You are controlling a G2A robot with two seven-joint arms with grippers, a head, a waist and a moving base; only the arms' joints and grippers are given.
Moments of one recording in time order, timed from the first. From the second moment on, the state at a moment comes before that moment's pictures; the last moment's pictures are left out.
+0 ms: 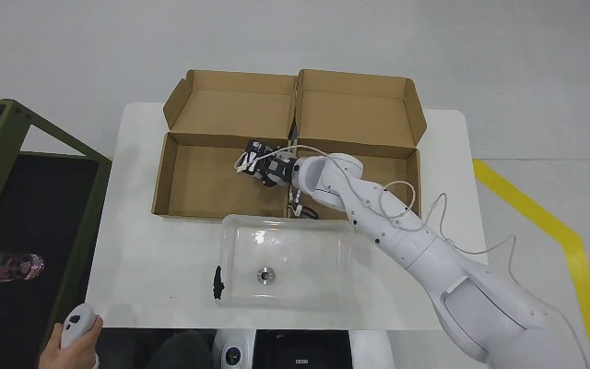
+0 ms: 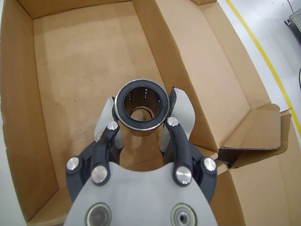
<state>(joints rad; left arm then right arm) -0.19 -0.18 -0.57 -1.44 2.04 -0.23 0.13 -0.52 -1.47 0.54 -1.06 -1.23 -0.38 0.32</state>
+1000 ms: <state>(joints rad) -0.19 -0.18 -0.57 -1.44 2.04 -0.23 0.13 -0.58 -1.46 0.67 -1.23 -1.27 -0.50 0.37</state>
